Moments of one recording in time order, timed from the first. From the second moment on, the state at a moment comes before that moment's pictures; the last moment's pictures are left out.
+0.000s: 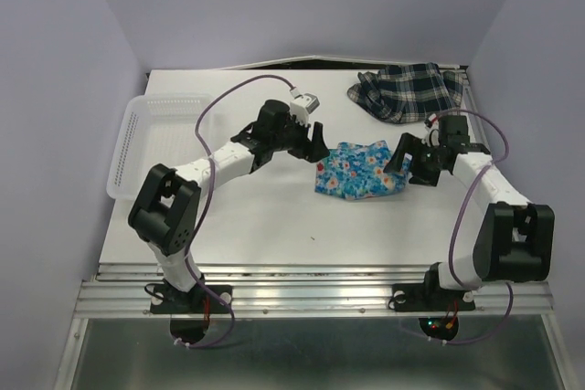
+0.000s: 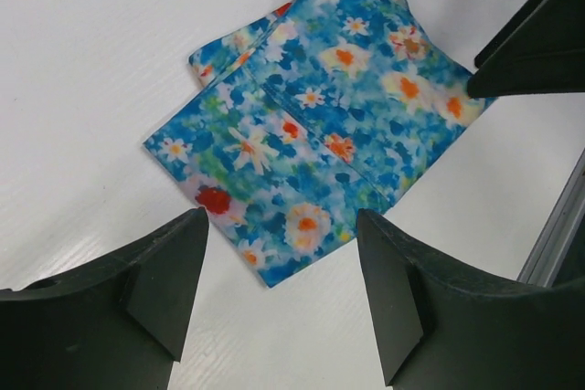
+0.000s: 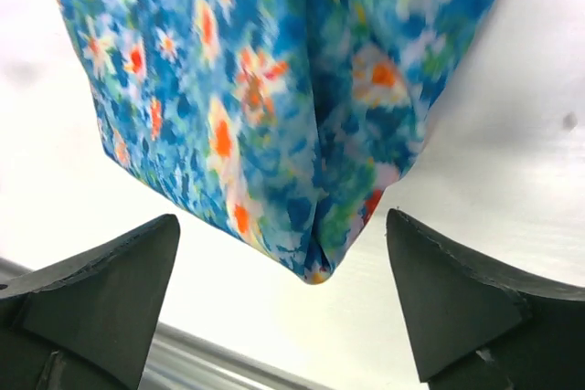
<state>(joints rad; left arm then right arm) -0.60 1.70 1.17 0.04 0.41 -0.24 -0.06 1.43 0.93 -0.56 -0.43 0.33</state>
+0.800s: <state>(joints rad) -0.50 2.10 1.35 0.05 0.50 -0.39 -0.06 1.91 1.30 -0.43 -0.56 0.16</state>
